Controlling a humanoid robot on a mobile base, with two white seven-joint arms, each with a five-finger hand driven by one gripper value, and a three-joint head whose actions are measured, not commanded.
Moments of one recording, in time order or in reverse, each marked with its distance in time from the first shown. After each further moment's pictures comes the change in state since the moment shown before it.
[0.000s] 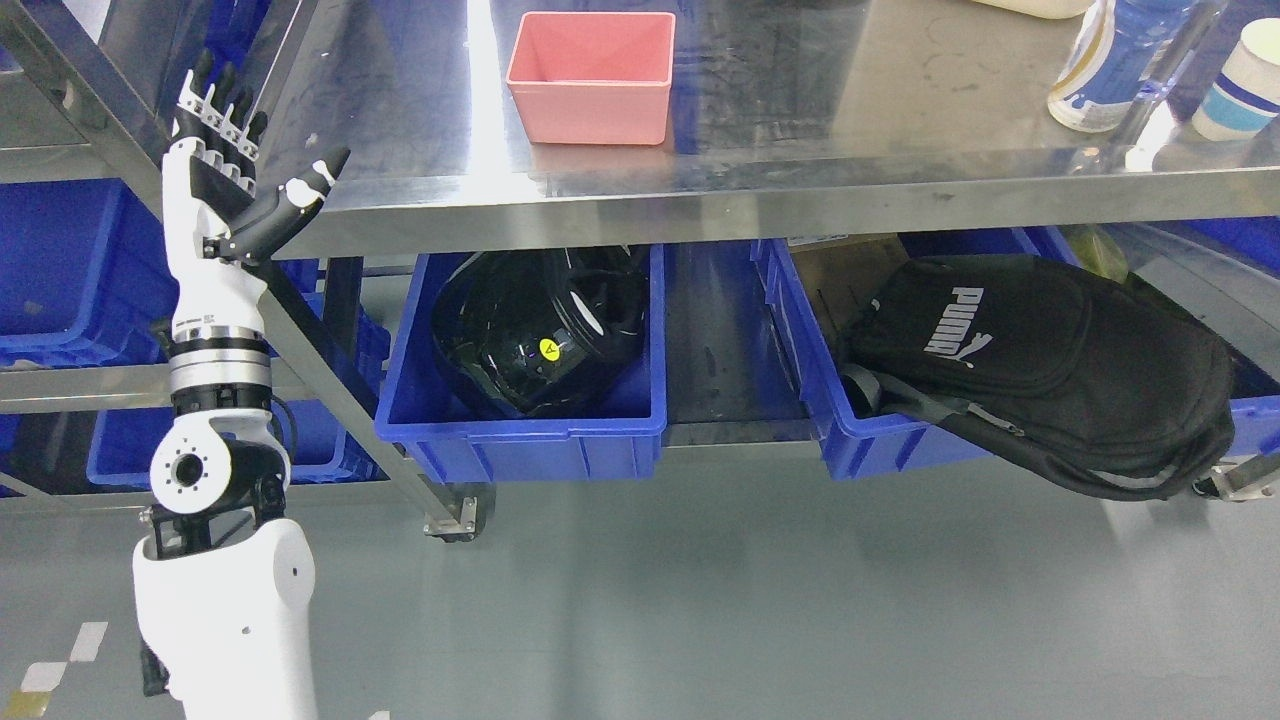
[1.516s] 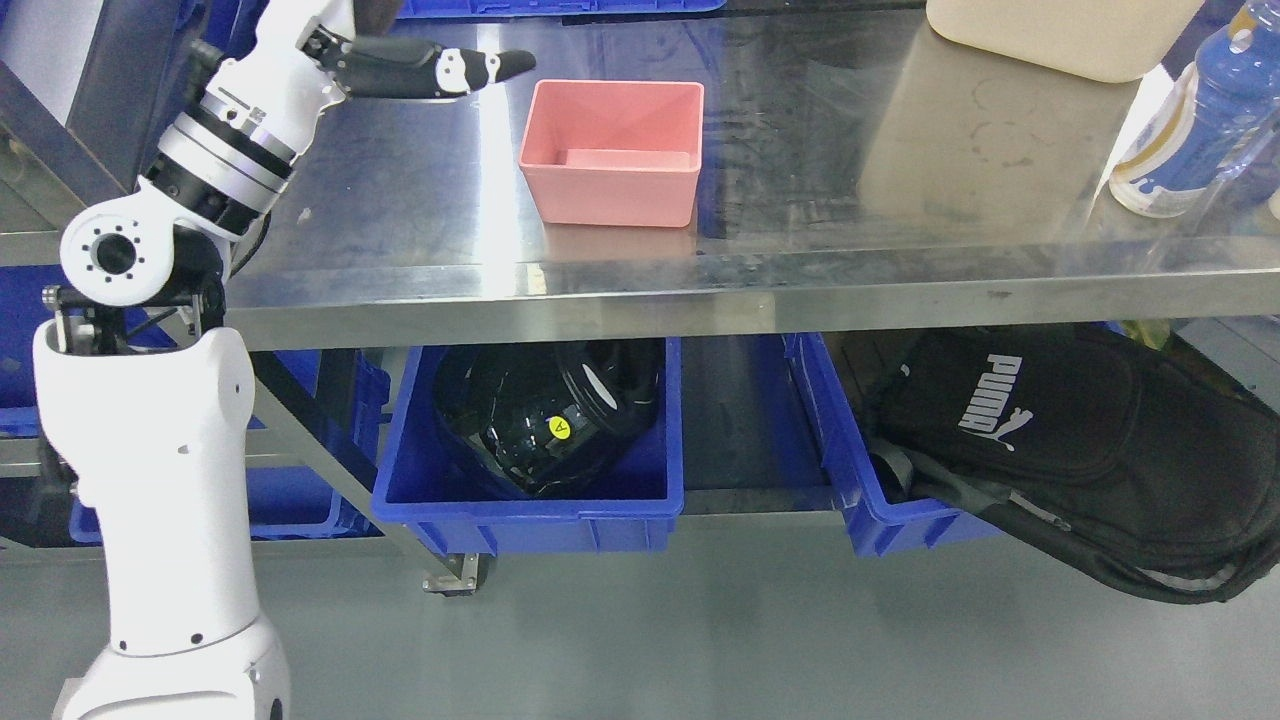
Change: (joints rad) left arm -0.394 0.164 -0.206 0.084 -0.088 0.020 -0.702; right arm 0.000 0.000 0.000 0.000 0.000 0.002 0.000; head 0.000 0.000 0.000
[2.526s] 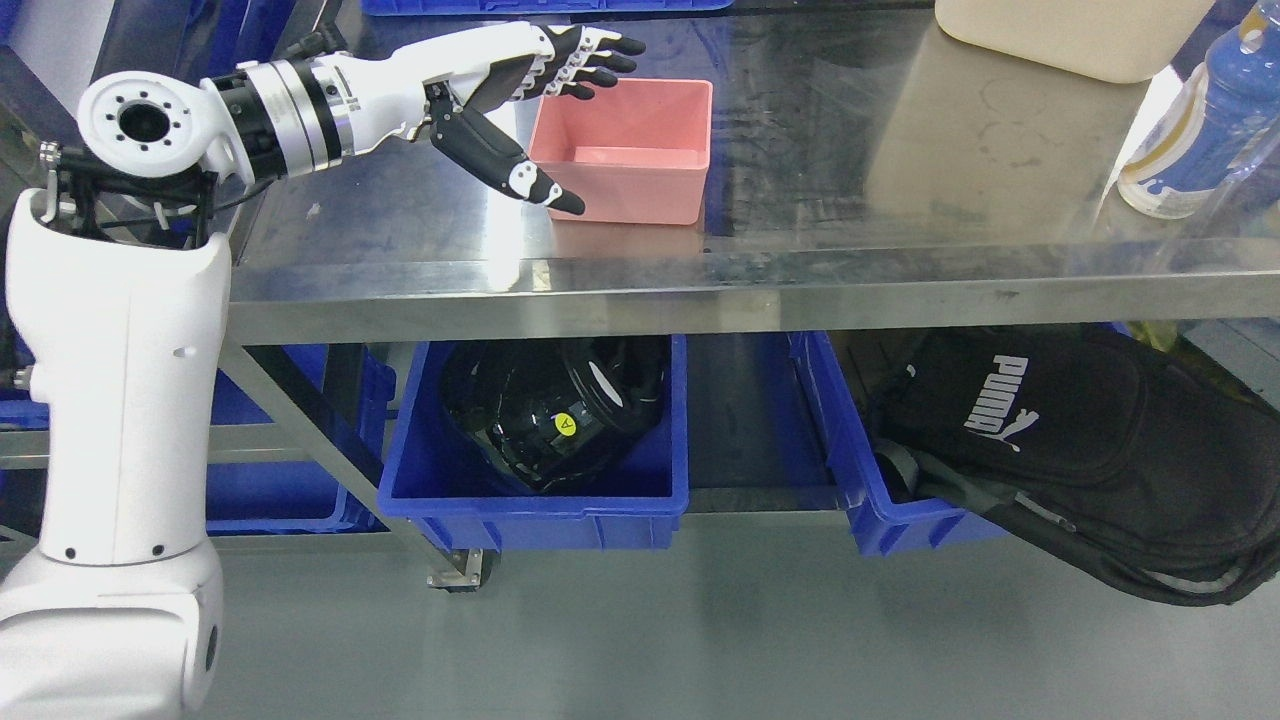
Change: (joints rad) left arm -0.193 0.086 -0.203 0.136 -0.163 0.221 -0.369; right arm 0.000 0.000 0.000 0.000 0.000 0.002 0.000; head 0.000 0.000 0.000
